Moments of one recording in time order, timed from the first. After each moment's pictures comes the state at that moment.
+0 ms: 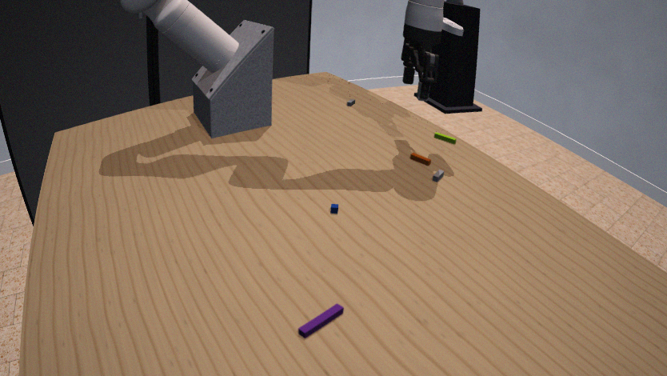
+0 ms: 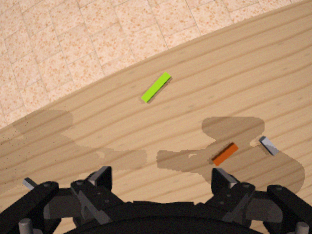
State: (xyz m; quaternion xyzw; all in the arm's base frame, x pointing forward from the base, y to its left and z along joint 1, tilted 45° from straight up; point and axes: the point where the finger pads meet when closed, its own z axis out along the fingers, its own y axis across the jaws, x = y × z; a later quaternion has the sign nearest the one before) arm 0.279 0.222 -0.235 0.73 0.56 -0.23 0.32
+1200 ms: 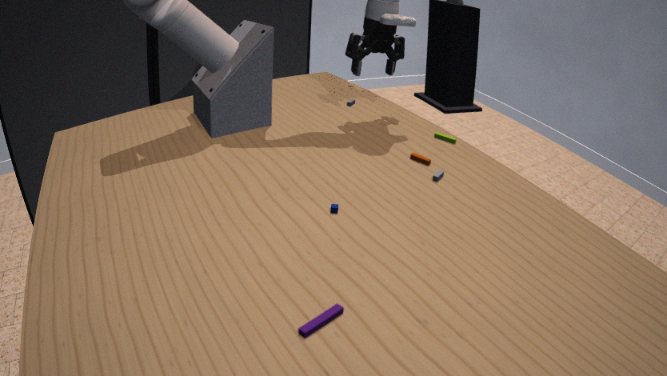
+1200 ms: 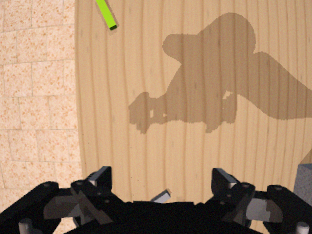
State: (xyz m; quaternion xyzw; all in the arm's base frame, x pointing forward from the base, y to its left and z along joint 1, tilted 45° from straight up) arm 0.114 0.204 -0.254 0.91 0.04 -0.01 0.40
